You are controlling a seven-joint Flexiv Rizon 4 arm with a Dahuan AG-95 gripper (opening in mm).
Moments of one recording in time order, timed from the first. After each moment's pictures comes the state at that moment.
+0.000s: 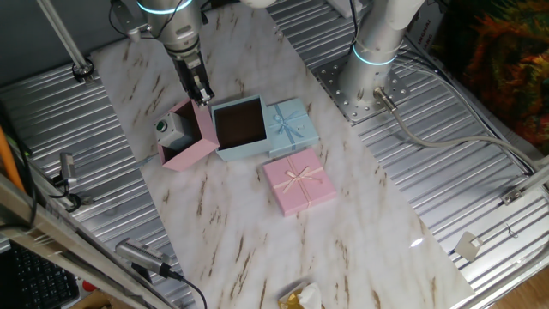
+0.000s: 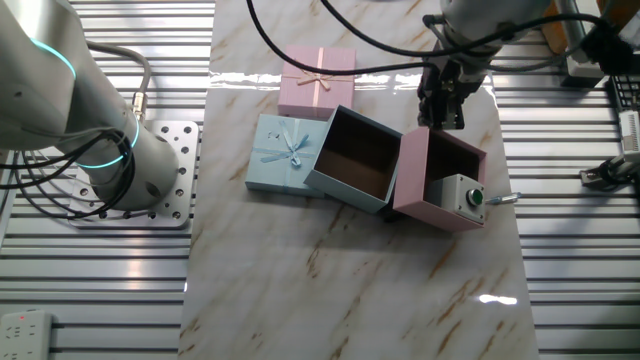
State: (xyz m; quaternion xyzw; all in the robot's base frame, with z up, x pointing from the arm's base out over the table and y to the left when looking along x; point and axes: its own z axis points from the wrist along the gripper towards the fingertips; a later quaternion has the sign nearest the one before) arm 0.519 -0.004 0.214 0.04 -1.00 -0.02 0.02
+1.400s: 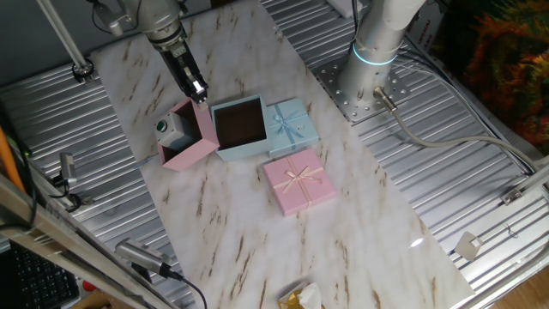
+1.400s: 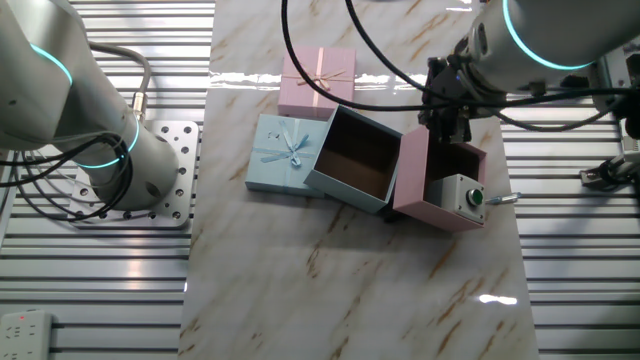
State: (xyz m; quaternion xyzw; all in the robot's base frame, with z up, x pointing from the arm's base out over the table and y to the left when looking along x) arm 0.518 -0.004 0.214 0.07 -0.99 -0.12 0.06
